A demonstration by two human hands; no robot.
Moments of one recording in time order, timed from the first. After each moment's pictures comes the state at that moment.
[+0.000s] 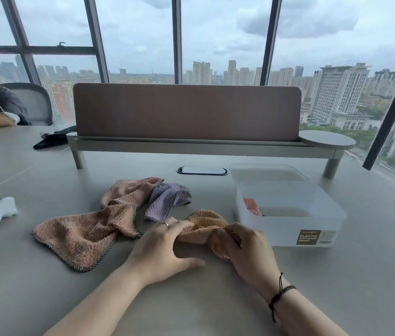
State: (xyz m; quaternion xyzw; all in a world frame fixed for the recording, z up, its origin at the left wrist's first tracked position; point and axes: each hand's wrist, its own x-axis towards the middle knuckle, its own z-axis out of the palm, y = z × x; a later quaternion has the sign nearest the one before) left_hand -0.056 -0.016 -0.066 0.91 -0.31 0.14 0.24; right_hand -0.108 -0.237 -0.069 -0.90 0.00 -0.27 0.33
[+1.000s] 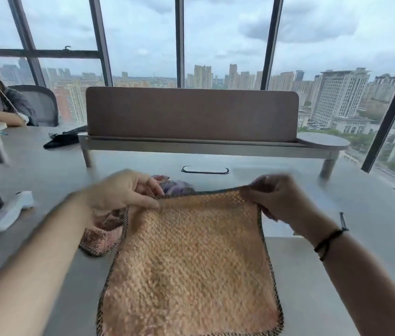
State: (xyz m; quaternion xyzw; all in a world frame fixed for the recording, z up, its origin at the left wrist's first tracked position) left_hand -0.037 0.069 0.057 0.81 -0.28 -0.14 0.48; right_hand -0.133 -0.268 0.054 -0.85 -0.03 -0.15 0.49
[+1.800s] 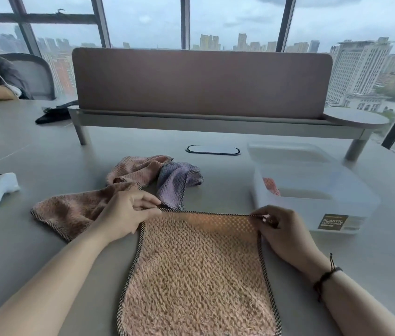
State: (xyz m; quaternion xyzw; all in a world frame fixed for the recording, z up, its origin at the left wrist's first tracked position) left_hand 0.000 0.062 -0.066 0.85 -0.16 0.02 0.51; right_hand -0.095 -0.277 -0.067 -0.91 0.03 -0.18 0.37
